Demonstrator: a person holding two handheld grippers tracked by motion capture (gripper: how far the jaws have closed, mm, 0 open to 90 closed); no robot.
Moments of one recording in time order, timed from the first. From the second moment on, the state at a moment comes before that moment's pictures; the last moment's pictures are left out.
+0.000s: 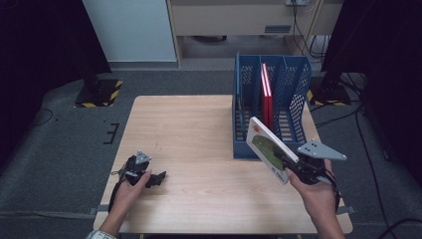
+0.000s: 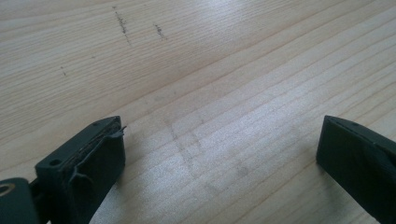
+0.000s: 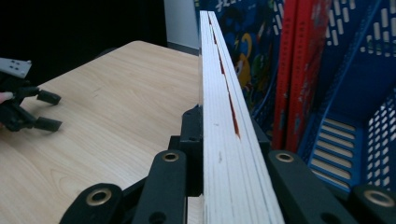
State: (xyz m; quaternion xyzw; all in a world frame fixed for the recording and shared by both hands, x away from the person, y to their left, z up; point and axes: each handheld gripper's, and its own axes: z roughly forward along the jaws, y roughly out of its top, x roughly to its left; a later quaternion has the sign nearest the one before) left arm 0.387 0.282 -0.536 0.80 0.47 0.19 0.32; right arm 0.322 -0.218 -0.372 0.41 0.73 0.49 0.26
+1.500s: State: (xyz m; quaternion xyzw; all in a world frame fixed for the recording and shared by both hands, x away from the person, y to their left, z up) left arm 0.387 0.283 -0.536 0.80 0.47 0.19 0.32; right arm 0.355 -0.264 -0.359 0.47 0.70 0.44 0.31
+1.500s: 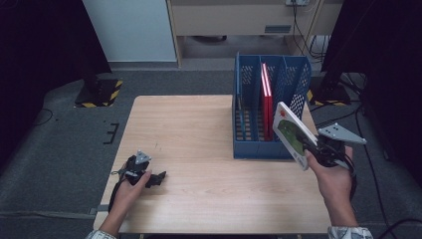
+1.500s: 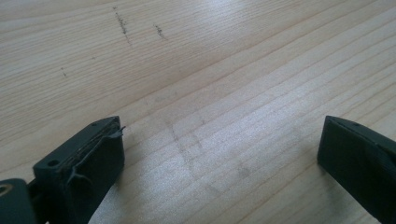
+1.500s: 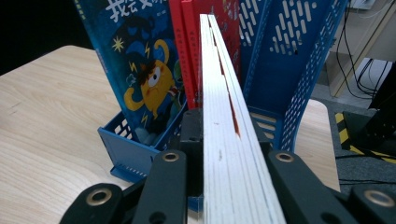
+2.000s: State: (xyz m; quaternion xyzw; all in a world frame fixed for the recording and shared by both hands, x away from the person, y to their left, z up) left arm 0.387 0.282 -0.537 0.80 0.47 0.19 0.32; right arm 0.368 -0.275 -0.350 0.49 0.67 0.45 0.33
